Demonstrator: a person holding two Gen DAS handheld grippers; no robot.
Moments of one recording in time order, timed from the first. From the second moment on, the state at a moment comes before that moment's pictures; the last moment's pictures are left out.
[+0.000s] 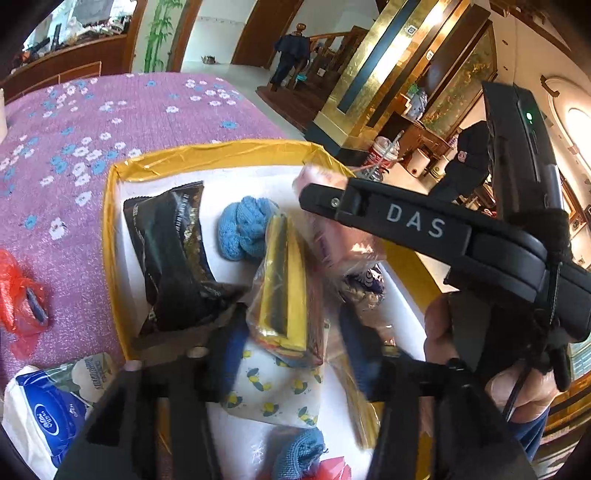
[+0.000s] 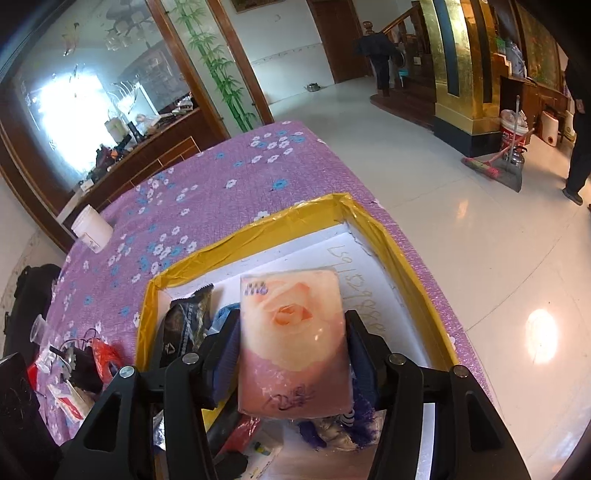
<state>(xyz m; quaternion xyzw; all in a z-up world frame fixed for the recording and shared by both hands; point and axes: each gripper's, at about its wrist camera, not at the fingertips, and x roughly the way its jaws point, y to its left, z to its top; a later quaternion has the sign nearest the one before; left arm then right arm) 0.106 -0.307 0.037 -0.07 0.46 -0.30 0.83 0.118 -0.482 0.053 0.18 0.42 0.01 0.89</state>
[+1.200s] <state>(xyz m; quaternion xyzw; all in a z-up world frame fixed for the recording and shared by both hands) -0.017 -0.220 0.112 0.01 0.34 -0.27 0.90 -0.102 -0.434 0.096 0.16 0.24 0.05 0.96</state>
